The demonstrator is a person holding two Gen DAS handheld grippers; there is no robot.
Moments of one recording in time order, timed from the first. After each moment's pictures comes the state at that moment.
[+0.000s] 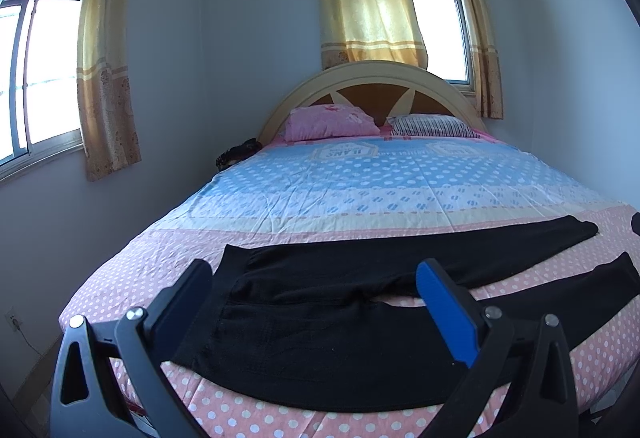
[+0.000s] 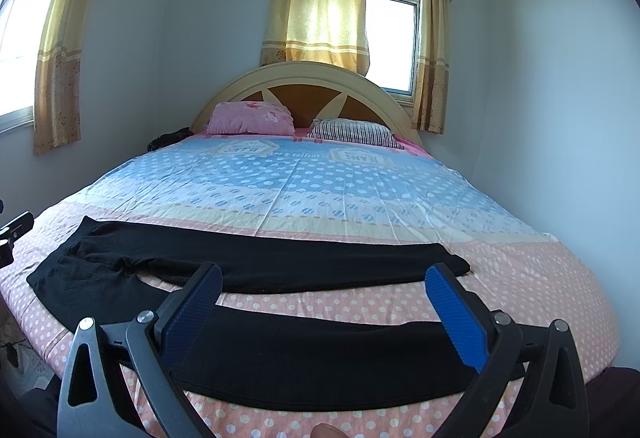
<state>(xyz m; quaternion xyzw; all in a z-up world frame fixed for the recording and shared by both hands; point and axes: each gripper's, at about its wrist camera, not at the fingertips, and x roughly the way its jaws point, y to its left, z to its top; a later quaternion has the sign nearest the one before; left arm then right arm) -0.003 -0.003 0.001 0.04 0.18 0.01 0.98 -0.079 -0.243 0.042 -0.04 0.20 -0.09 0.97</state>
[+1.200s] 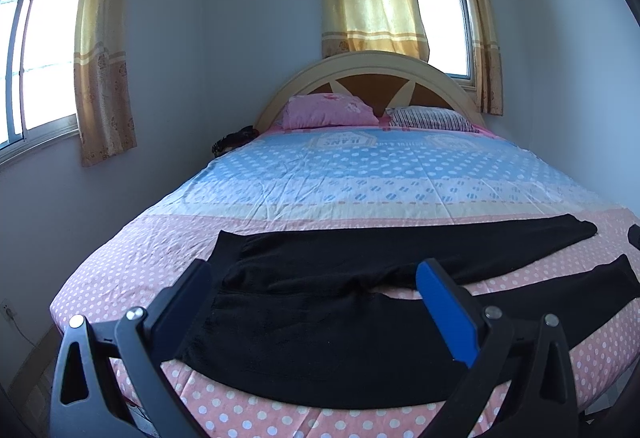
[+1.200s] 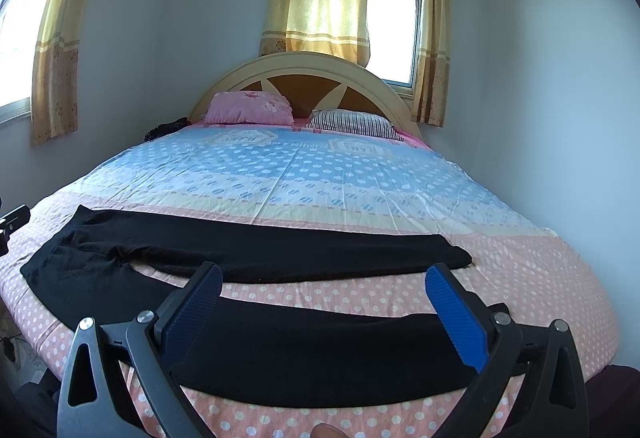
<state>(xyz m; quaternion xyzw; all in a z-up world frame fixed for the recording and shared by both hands) 0.008 0.001 -0.006 0.02 0.20 0.00 0.98 -0.070 -0.245 0.031 -0.04 0.22 -0.09 0.97</state>
